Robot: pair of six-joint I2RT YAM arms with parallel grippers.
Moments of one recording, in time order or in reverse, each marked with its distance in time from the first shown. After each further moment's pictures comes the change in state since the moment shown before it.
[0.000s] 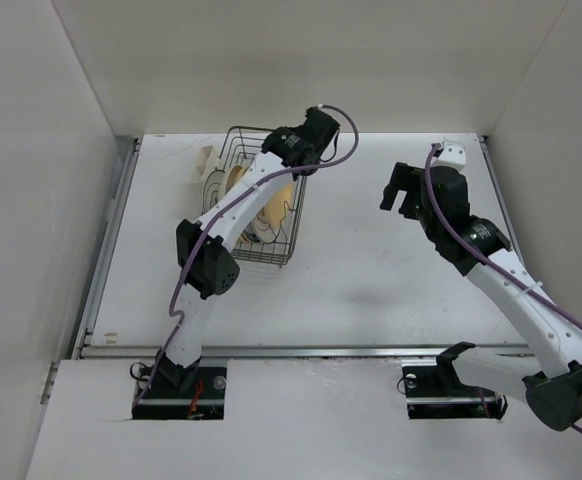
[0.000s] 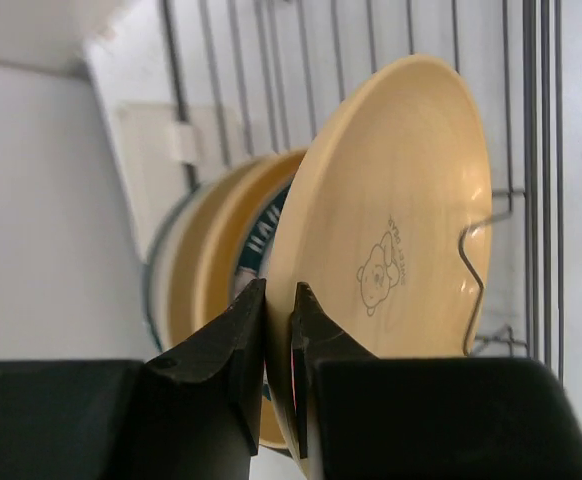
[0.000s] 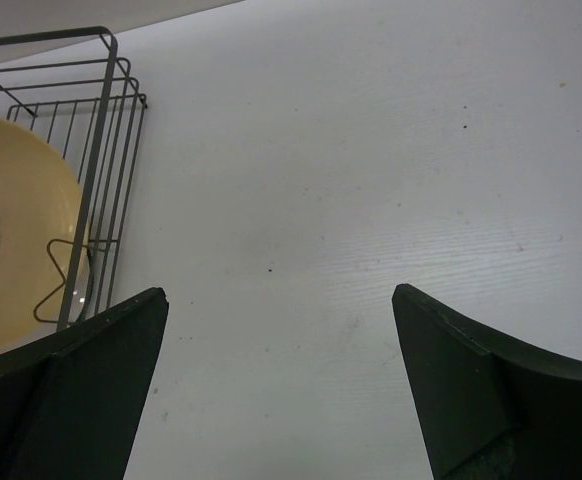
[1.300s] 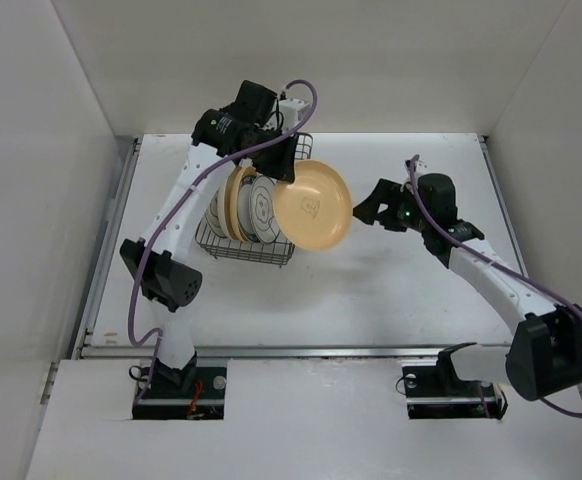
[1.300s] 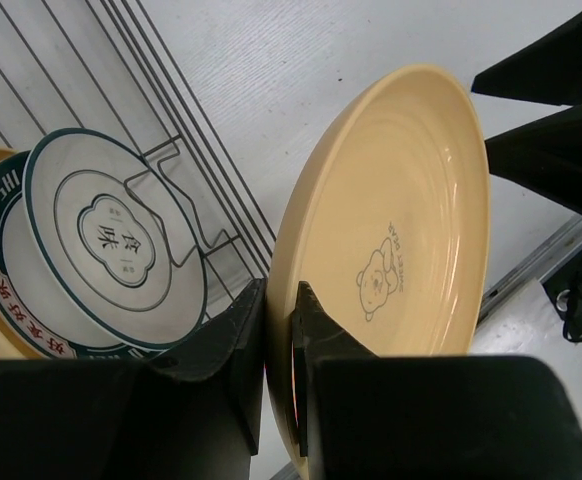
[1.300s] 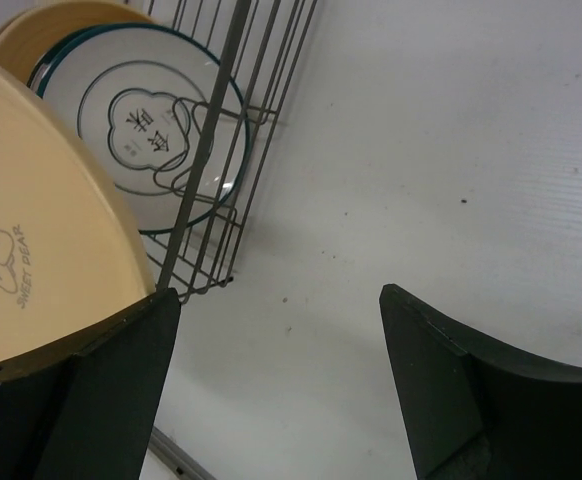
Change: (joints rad) left arm 0.159 -0.282 -0.106 -0.009 0.974 -0.053; right arm -0.179 0.165 -0.241 0.375 -0.793 0.156
